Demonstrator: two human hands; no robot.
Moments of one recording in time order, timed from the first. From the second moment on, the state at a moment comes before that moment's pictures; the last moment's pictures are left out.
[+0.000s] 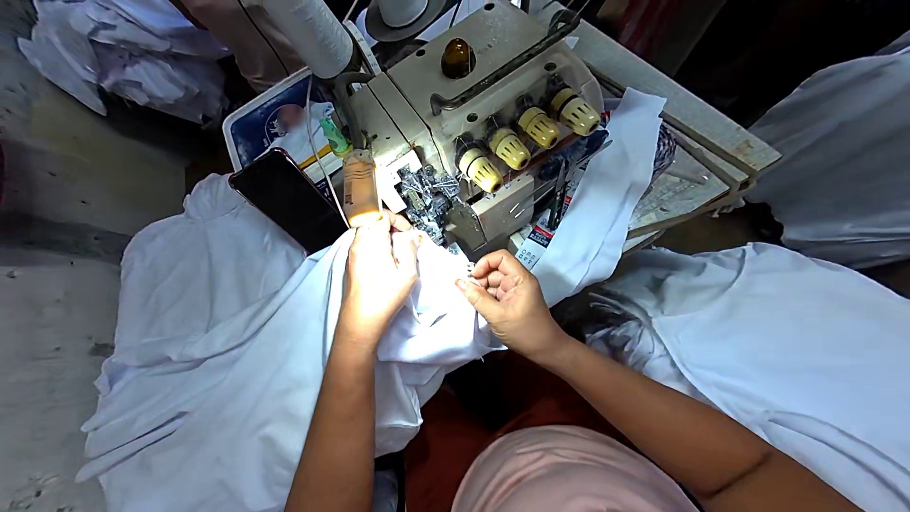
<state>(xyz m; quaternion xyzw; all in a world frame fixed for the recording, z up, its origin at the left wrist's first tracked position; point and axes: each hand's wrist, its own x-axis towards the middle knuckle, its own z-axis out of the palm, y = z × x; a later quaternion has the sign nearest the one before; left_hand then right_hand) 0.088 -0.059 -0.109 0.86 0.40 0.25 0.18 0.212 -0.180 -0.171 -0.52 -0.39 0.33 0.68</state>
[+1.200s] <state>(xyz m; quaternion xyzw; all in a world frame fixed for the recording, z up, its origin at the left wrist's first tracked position) 0.018 -0.092 -0.097 0.93 0.27 0.18 0.14 0.240 -0.149 -0.172 -0.55 -0.57 0.15 0.60</state>
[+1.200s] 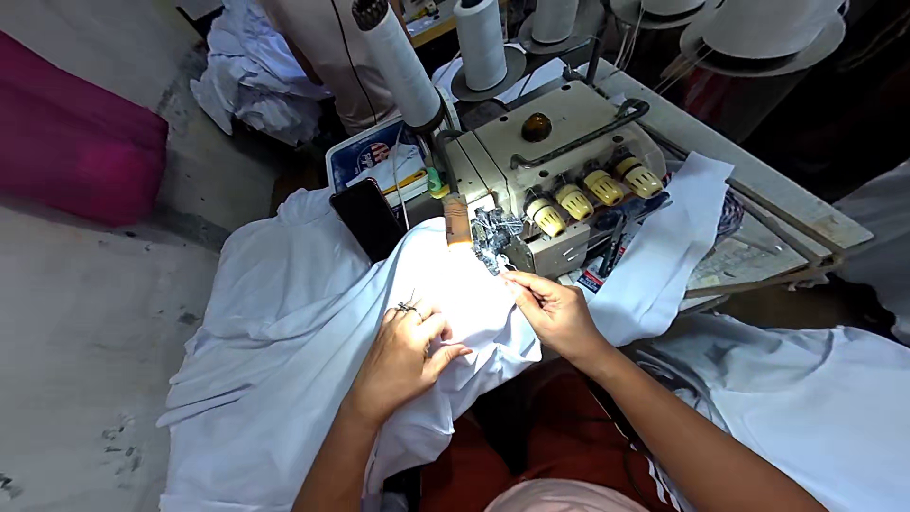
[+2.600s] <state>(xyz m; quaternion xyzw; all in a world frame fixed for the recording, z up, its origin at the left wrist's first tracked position) 0.023 -0.185 0.002 0.99 0.12 0.03 0.11 0.226 -0.196 -0.144 -0.43 -0.61 0.23 0.62</state>
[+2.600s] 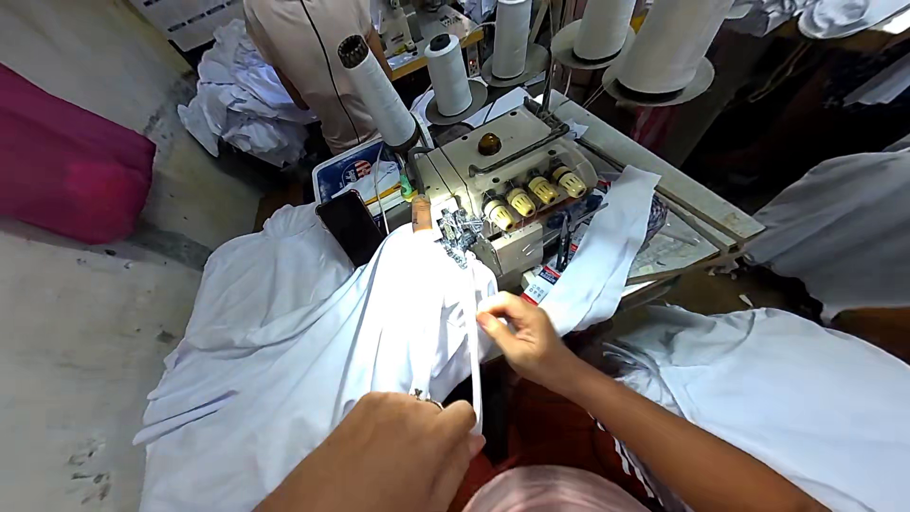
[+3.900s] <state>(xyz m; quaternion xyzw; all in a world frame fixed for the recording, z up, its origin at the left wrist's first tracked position) -0.070 -0.091 0.051 0.95 0.28 0.09 0.02 0.187 -0.145 -0.132 -0.49 -0.61 0.08 0.61</state>
